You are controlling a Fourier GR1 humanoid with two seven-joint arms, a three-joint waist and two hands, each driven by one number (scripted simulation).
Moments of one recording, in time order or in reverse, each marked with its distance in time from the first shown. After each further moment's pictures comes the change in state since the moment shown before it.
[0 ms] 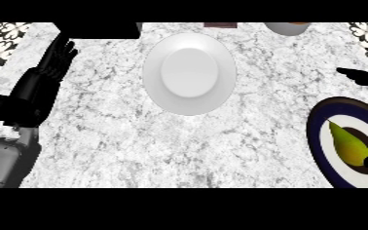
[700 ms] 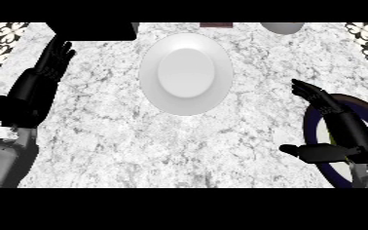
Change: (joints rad) left arm 0.005 0.016 -0.008 -0.005 0.014 0.028 0.005; right arm 0.144 0.508 0.003 0.080 -0.059 -0.372 -0.501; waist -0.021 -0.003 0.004
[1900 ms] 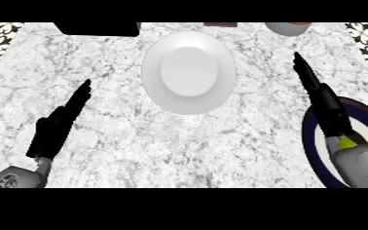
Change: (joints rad) left arm 0.155 0.042 -0.186 0.119 -0.059 0.007 -0.013; right arm -0.189 0.041 0.093 0.131 0.126 -0.213 0.116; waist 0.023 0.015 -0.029
